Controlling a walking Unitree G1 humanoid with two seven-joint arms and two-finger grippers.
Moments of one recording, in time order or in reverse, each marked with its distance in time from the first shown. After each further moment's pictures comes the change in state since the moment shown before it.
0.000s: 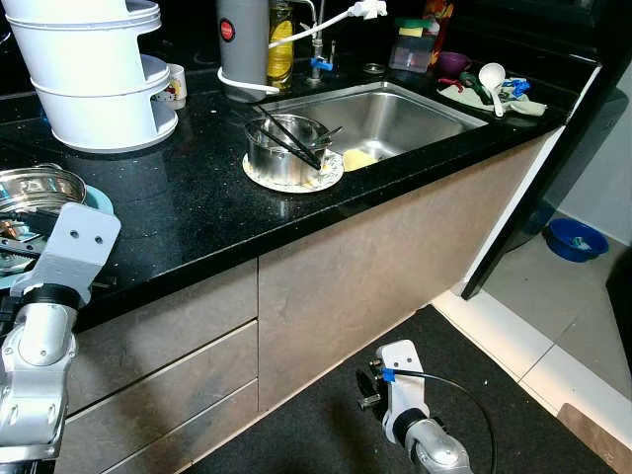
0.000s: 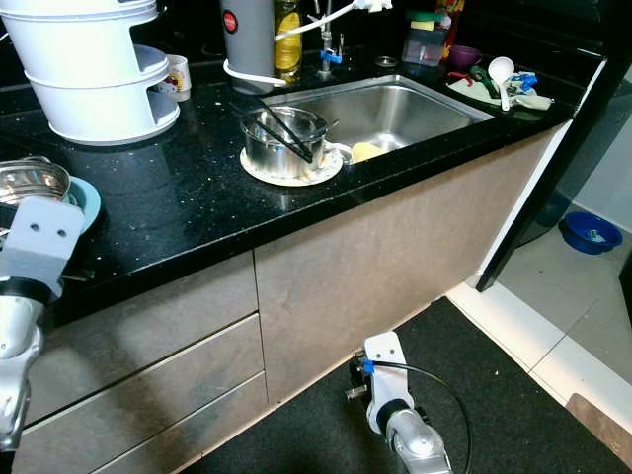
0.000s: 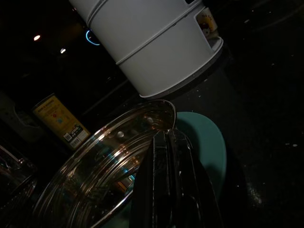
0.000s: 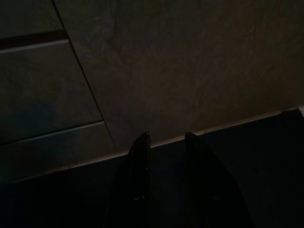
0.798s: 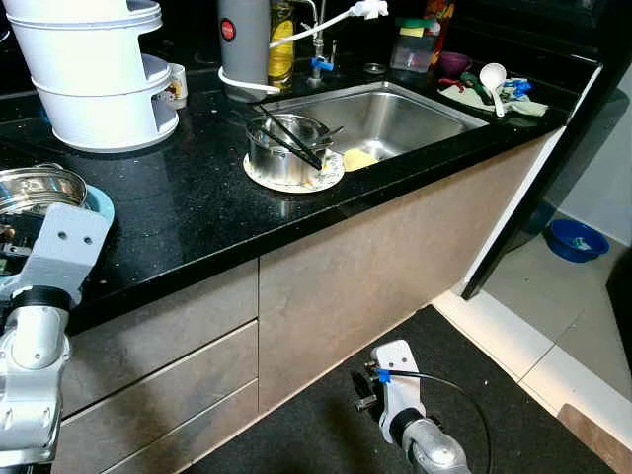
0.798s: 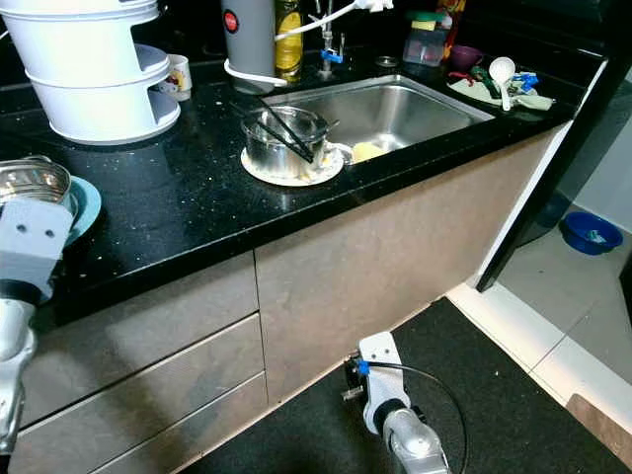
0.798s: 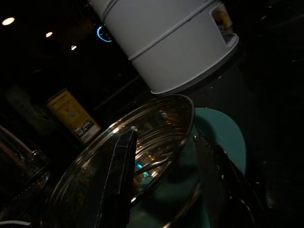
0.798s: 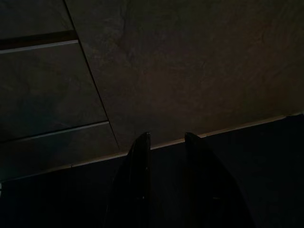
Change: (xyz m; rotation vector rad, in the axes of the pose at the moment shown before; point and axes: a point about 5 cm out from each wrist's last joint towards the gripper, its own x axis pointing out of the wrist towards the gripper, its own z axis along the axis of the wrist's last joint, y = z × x) left arm -0.003 0.005 -0.003 0.005 0.012 0.041; right arm 0.001 0.004 0.003 -0.014 -0.006 0.023
